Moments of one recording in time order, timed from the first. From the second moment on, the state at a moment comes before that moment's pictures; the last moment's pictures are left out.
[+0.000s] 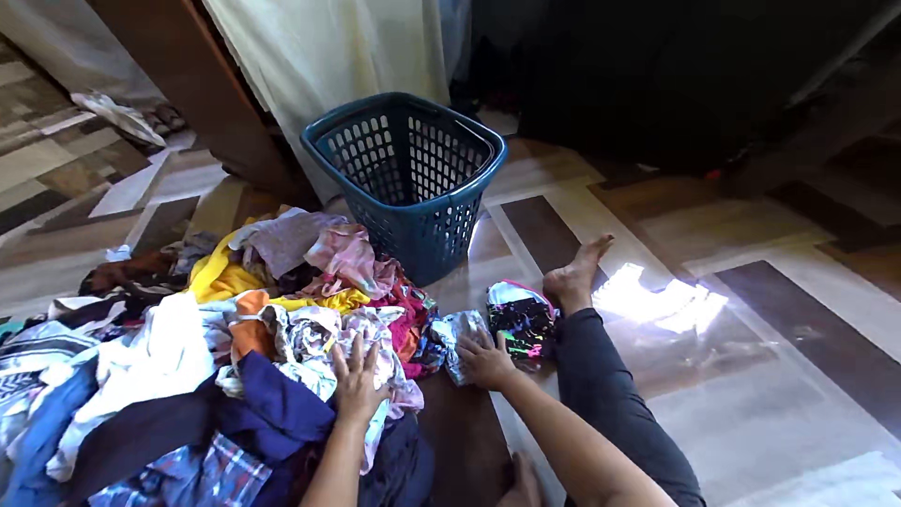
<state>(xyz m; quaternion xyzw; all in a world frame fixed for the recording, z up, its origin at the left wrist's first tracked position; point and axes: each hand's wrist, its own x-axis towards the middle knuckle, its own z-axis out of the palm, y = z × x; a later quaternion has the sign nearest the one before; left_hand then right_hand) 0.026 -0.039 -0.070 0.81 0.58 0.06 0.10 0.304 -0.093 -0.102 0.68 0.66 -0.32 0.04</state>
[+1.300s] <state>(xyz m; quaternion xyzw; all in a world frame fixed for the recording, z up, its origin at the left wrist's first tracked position) -0.165 -0.026 0.232 0.40 0.21 0.79 0.41 0.137 -0.003 0.121 0.43 0.62 -0.34 -0.56</state>
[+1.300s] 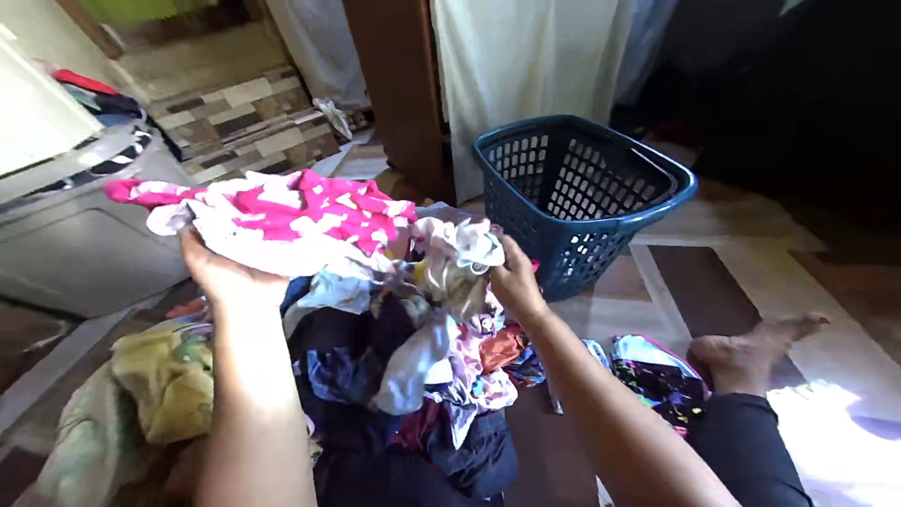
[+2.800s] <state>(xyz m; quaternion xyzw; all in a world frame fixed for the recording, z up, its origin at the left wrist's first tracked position) -0.134 -0.156 0.190 0.48 0.57 0.58 0.34 0.156 -0.119 0.185 0.44 0.50 -0.48 -0.57</state>
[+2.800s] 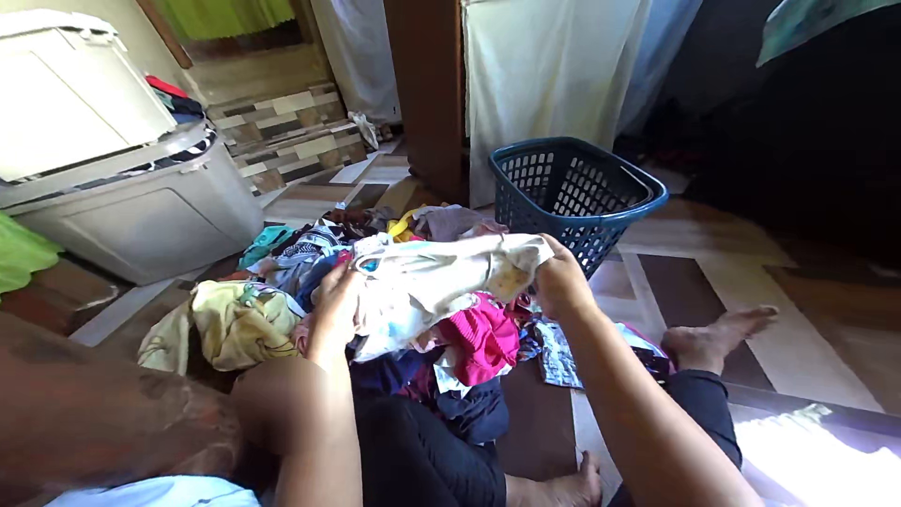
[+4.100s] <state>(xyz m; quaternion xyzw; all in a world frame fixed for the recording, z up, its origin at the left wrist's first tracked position) -0.099 -0.172 0.019 0.40 0.70 0.36 0.47 0.075 -0.107 0.037 0.47 0.77 -0.05 -0.43</state>
